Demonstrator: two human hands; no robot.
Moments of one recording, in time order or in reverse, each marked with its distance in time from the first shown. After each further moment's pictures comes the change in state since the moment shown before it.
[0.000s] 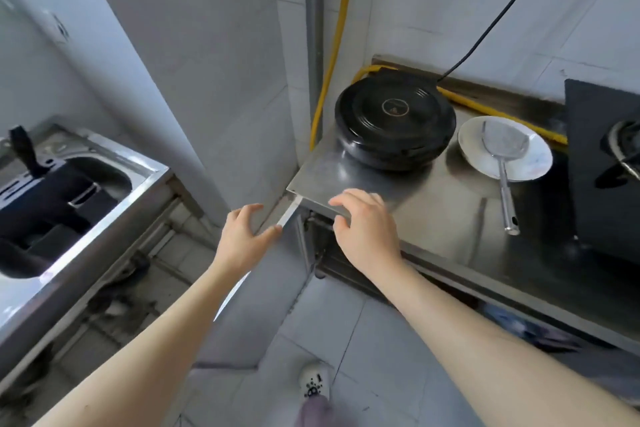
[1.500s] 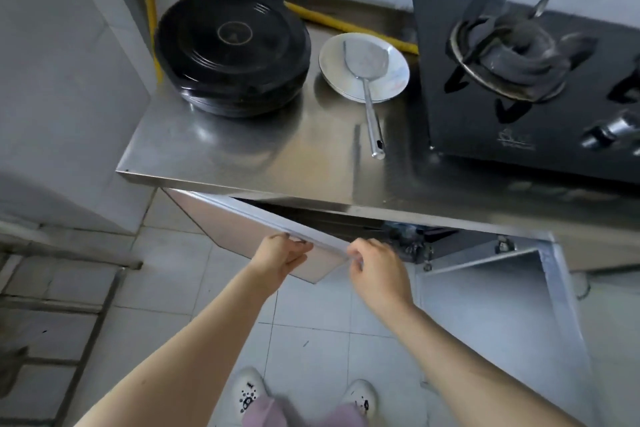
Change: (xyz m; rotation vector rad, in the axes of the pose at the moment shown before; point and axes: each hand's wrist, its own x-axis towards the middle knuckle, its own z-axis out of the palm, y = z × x) left_hand -0.052 0.058 0.224 -0.770 -0.758 -0.568; right_hand -0.147 0.161 -0.021 -0.184 -0.152 0.620
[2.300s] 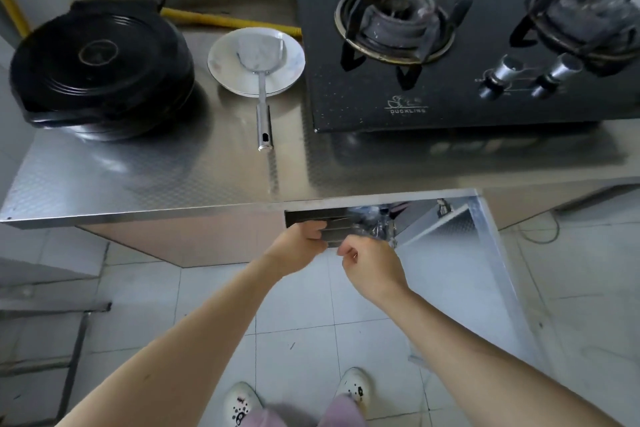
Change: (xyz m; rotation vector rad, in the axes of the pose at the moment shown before) left_hand 0.006 -0.027 0.144 1.116 -0.198 0.303; right_hand -0.011 0.108 -0.037 0.184 -0.020 0.162
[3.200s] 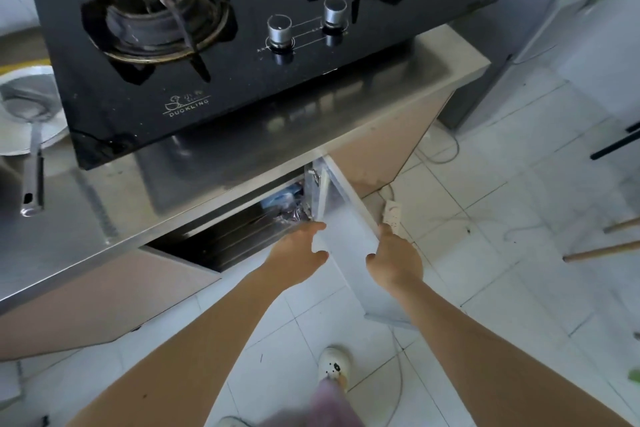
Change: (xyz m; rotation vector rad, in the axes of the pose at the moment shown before) left_hand 0.019 0.109 0.192 0.580 -0.236 0.301; right_hand -0.070 0.217 -0.069 0.054 0.132 0.605
